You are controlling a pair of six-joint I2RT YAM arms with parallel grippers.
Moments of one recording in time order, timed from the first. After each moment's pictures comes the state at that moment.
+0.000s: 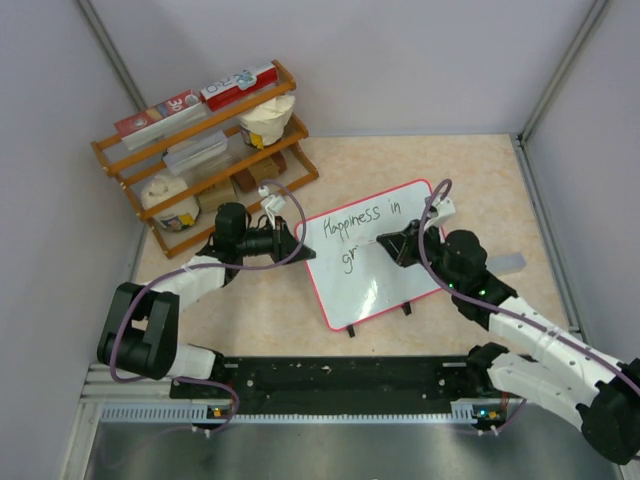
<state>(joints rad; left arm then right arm) -0.26 1.40 0.63 0.33 0.99 -0.32 0.61 0.89 0.54 0.20 -0.06 0.47</state>
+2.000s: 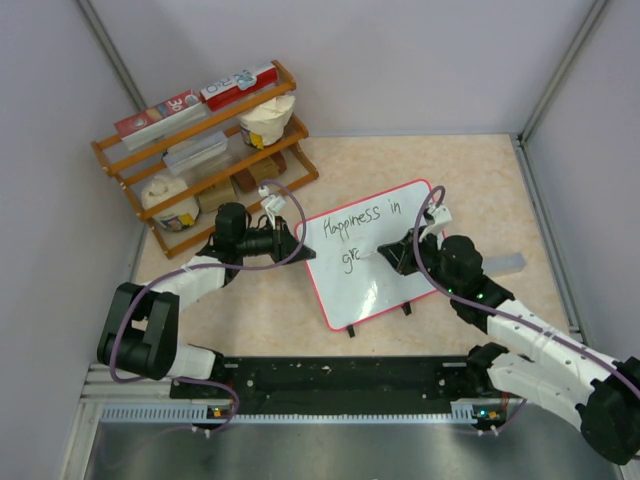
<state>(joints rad) -0.27 1.40 0.63 0.33 0.98 -0.32 0.60 0.88 0.48 0.18 -0.07 0.47</state>
